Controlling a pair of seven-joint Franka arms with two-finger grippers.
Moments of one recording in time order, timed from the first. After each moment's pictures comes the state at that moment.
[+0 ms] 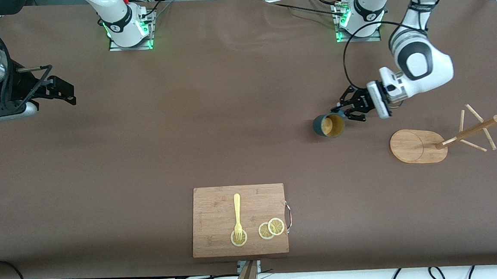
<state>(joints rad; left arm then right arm) 0.15 0.15 -0.17 -2.42 -1.34 2.18 1.80 0.11 0.04 0.00 -1.59 0.01 1.58 -0.01</state>
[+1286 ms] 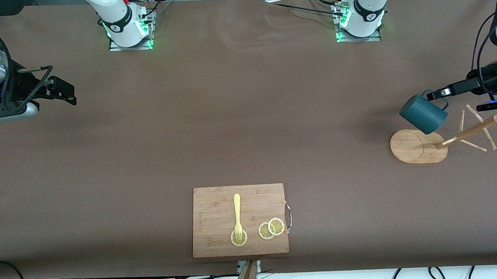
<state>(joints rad) 0.65 0.26 -0.04 -2.07 -1.20 1.38 0.52 0.11 0.04 0.00 -1.59 0.01 1.58 -0.01</state>
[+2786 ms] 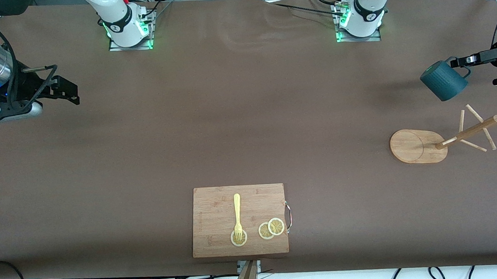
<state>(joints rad) 0.83 0.26 0.00 -2.04 -1.01 1.13 0.52 0.12 0.04 0.00 -1.59 0.01 1.58 -0.01</state>
